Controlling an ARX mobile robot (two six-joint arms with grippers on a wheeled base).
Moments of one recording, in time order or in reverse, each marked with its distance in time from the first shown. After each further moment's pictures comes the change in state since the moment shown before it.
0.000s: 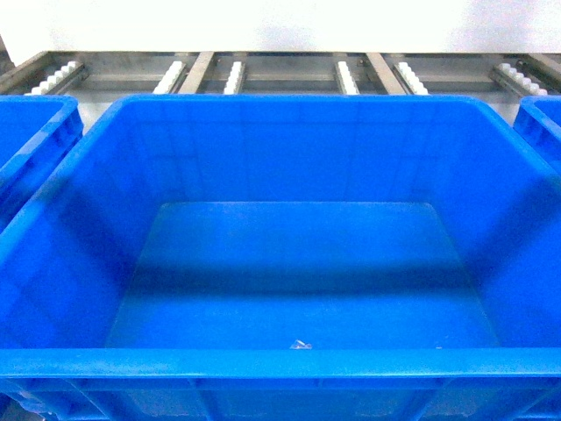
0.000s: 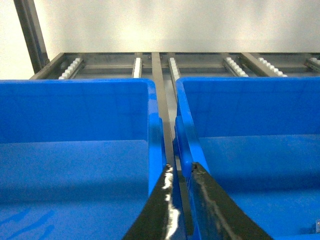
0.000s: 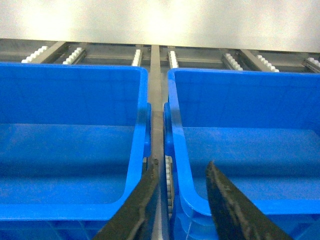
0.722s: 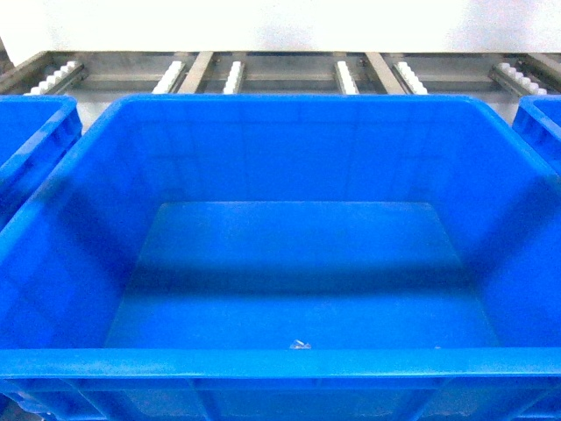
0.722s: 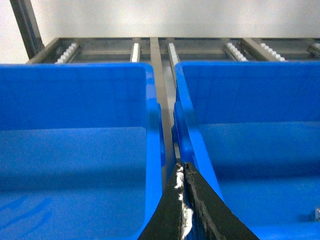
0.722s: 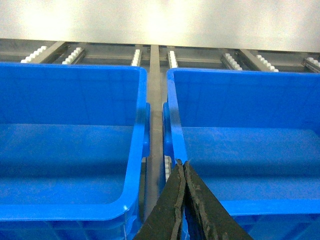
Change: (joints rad) left arm 0.000 0.056 0.000 0.013 0.002 0.000; right arm 0.000 0.000 0.000 0.000 0.000 0.000
